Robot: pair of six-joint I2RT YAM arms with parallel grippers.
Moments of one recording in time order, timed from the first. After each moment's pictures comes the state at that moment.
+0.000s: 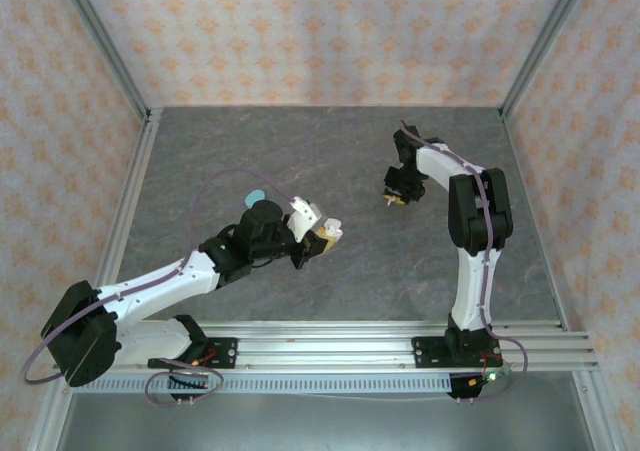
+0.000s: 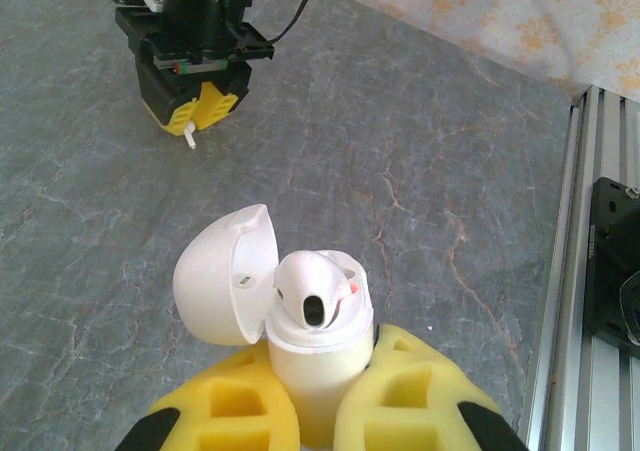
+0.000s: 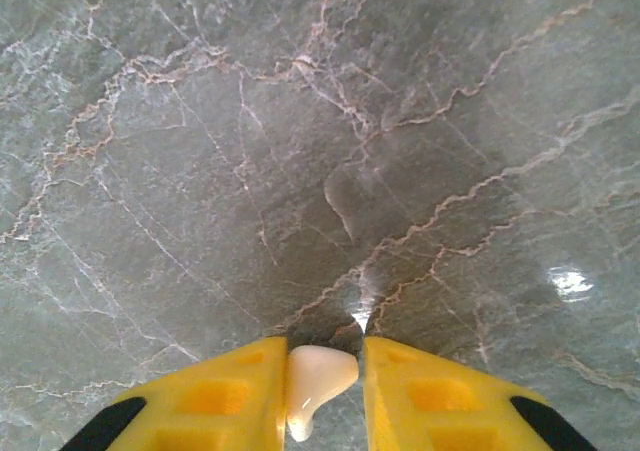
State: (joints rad) left arm -0.75 1.17 0.67 0.03 0.32 -0.04; right arm 0.21 2.09 1.54 -0.84 -0.14 0.58
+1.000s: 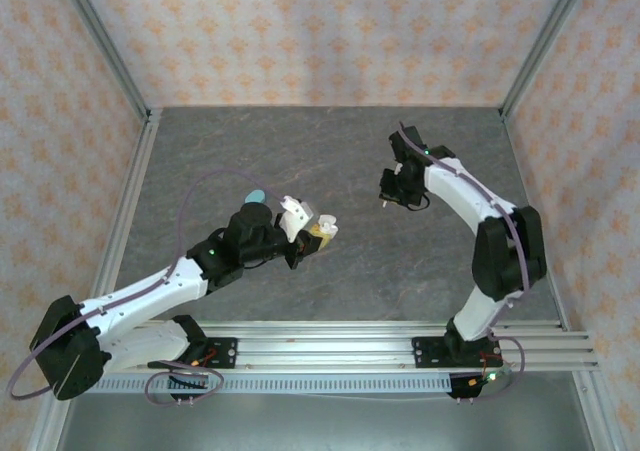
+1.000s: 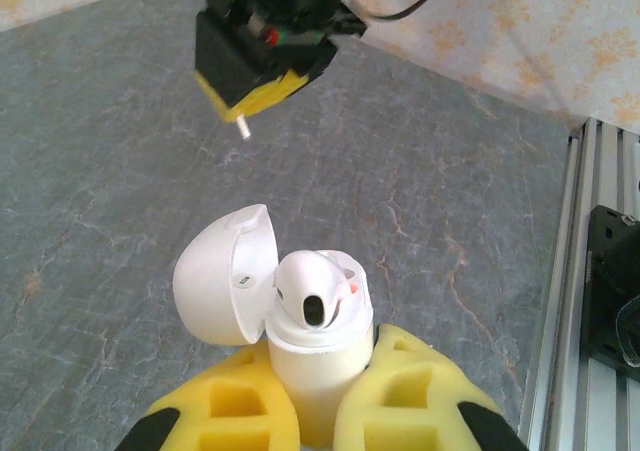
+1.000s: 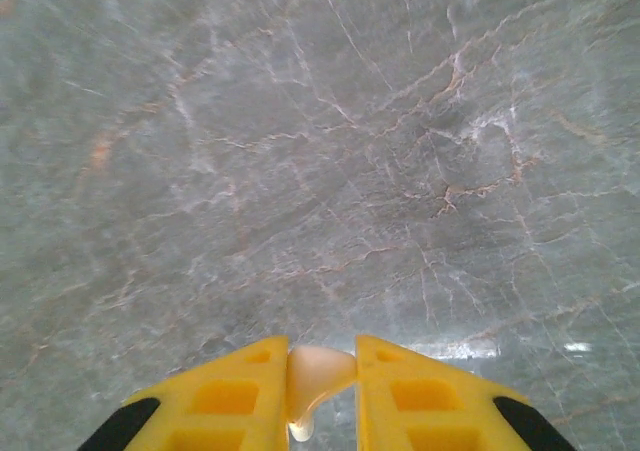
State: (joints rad) left arm -0.75 1.06 0.64 0.03 0.28 -0.05; right arm 0.34 1.63 1.32 -0.86 -0.08 0.58
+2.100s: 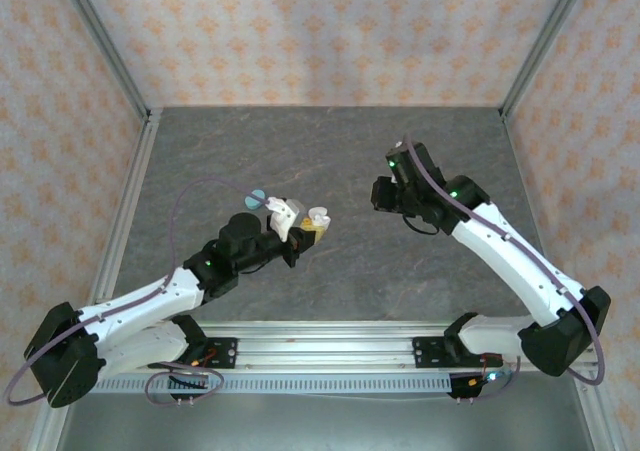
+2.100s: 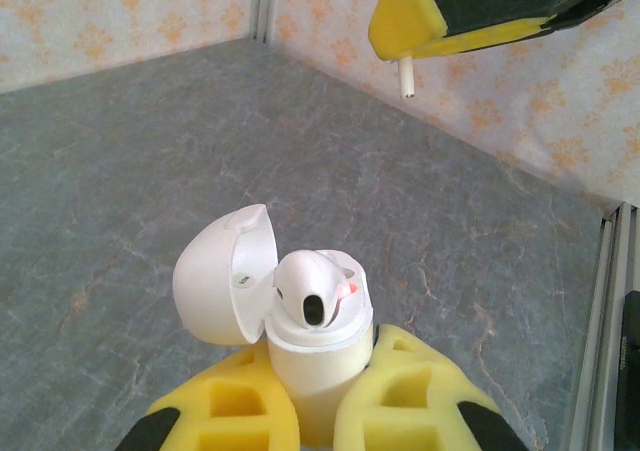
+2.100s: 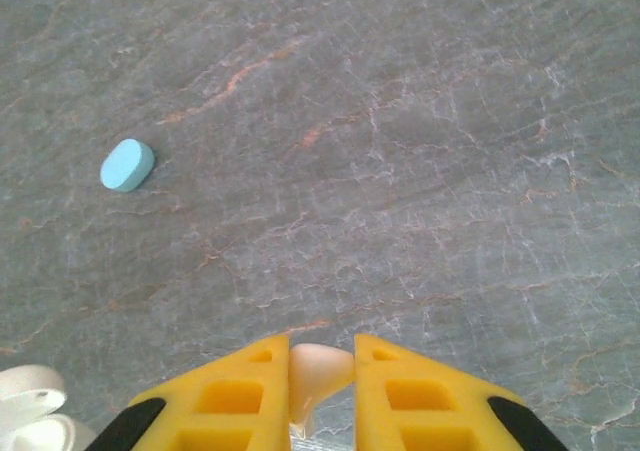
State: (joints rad) left arm -0.75 1.02 0.58 0.20 0.18 -0.15; right arm 0.64 1.24 1.31 -0.91 0.11 0.63
